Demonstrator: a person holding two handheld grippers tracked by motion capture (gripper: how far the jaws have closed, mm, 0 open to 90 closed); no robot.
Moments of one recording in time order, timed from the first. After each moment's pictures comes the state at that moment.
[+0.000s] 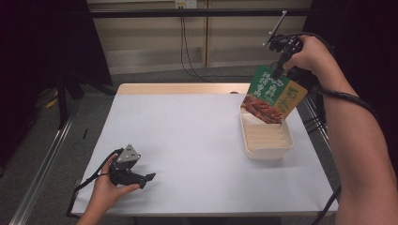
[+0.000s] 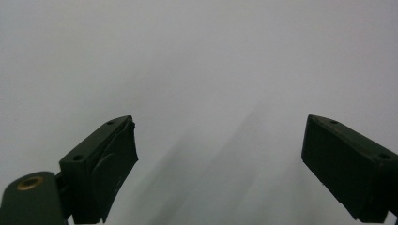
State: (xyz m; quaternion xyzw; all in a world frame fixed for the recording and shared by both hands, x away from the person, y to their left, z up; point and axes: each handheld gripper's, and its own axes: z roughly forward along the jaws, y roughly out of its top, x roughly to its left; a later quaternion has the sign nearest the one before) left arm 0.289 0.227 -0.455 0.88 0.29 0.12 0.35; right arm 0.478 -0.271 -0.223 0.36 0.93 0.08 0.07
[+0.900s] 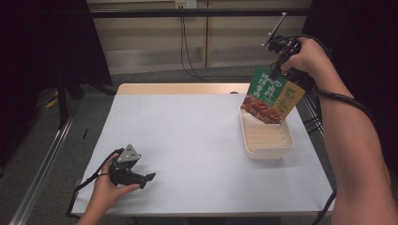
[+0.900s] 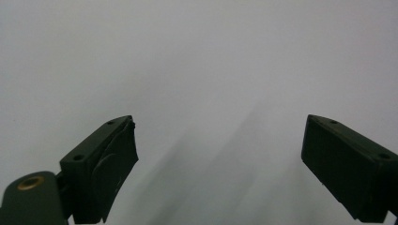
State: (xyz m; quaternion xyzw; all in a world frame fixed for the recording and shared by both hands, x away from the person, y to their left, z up) left arm 0.289 0.226 -0.455 0.88 0.29 0.12 0.35; right arm 0.482 -0.271 -0.231 0.37 0.92 0.10 0.07
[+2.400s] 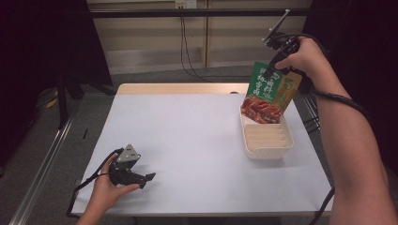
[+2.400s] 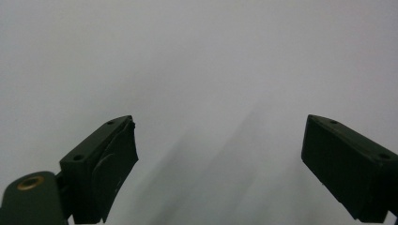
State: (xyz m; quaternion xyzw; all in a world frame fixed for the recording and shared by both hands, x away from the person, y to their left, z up) left arm 0.289 0.227 -0.454 0.88 0.29 0.12 0.34; right arm 0.483 -0.268 -0.228 0.43 0.89 0.12 0.12
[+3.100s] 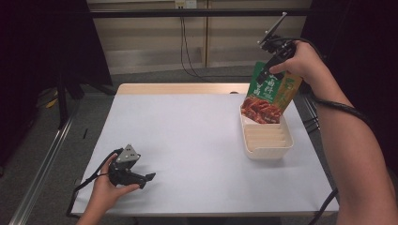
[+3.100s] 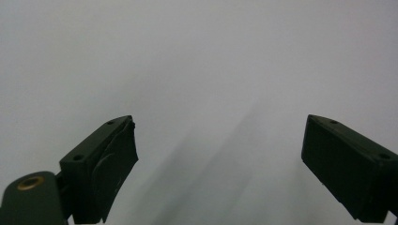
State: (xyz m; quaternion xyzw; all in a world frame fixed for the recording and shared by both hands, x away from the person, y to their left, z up) left arm 0.287 0.227 -0.452 0.88 0.29 0.13 0.35; right arm 0.465 -0.249 -0.230 0.42 0.89 0.15 0.11
